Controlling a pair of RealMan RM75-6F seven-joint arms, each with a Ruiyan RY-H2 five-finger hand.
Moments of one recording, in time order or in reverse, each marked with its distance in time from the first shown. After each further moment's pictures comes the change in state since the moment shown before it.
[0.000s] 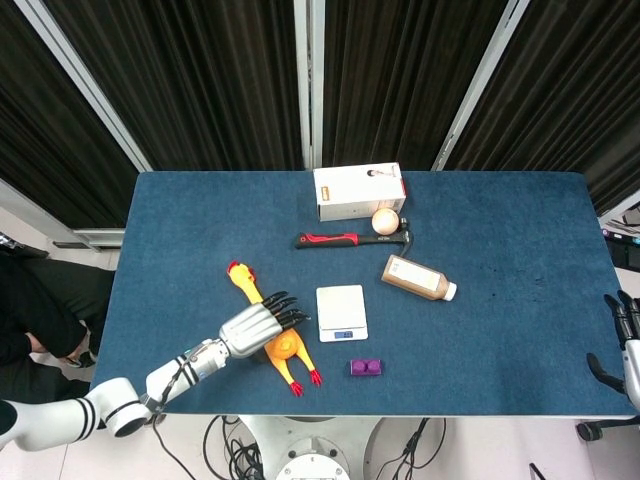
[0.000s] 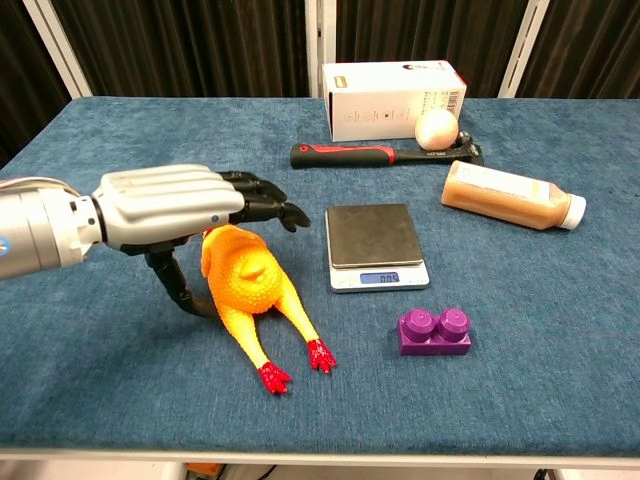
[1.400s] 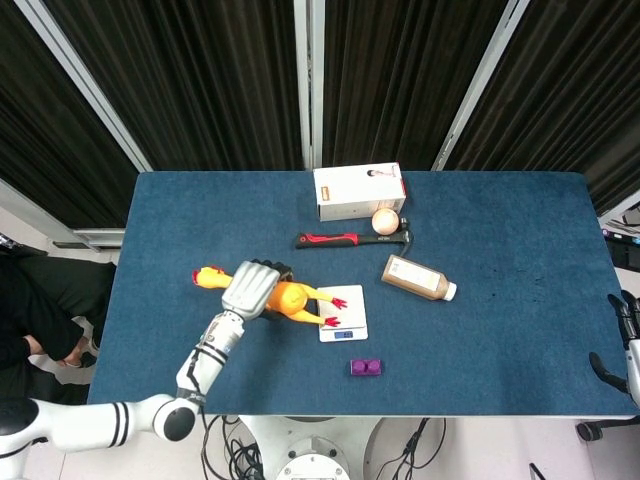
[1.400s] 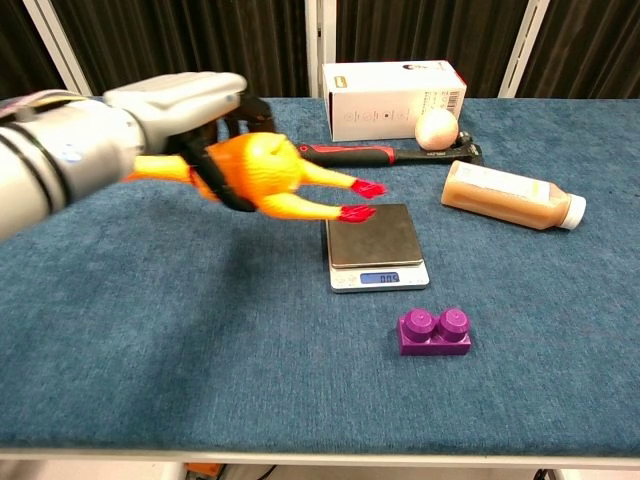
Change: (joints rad) left arm -0.035 -0.135 -0.241 -0.239 -0.715 0.180 0.559; right arm -0.004 -0.003 0.004 0.020 0.002 0.000 0.030
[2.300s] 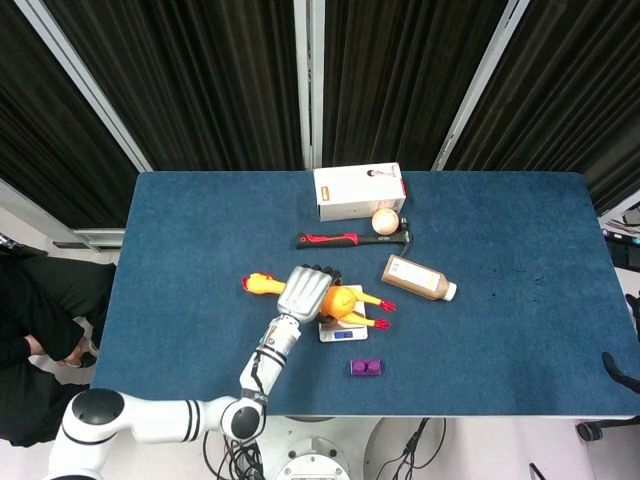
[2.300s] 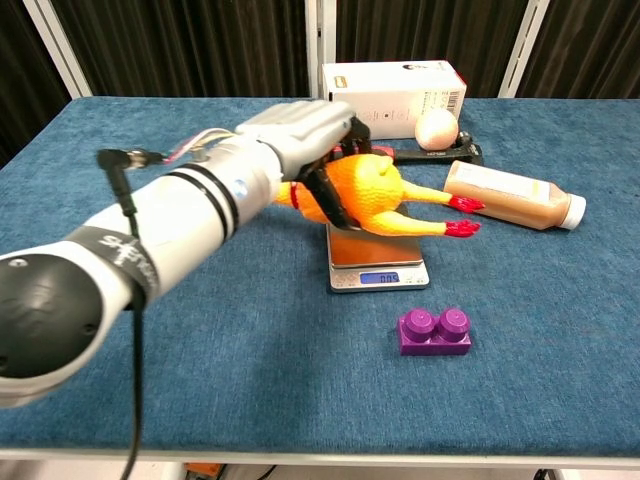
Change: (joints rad) left arm -0.172 -0.303 -0.075 0.252 -0.098 0.015 0.073; right arm -0.014 0.004 0.013 0.052 0.014 0.006 0.084
